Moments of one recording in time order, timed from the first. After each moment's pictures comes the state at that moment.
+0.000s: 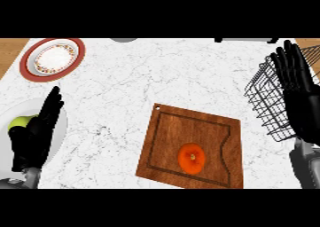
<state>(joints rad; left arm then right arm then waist) -0.05 0.52 -0.29 -1.66 0.19 0.44 0.19 -0.25 -0.30 0.00 -1.69 -0.10 -0.01 -0.20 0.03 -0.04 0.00</state>
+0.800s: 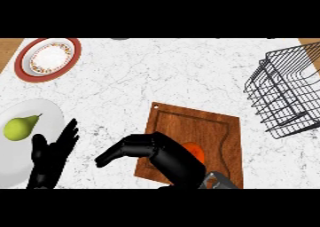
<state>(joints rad) 0.08 0.44 -0.31 -1.52 0.33 0.30 0.22 -0.36 -0.03 0.67 -1.70 0.03 0.06 0.03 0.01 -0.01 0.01</state>
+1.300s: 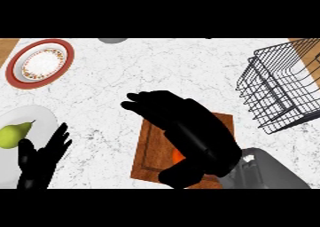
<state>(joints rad) 0.13 0.47 -0.27 -1.52 0.35 0.27 0.20 -0.62 -0.26 0.62 -1.86 0.37 0.15 0.44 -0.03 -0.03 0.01</state>
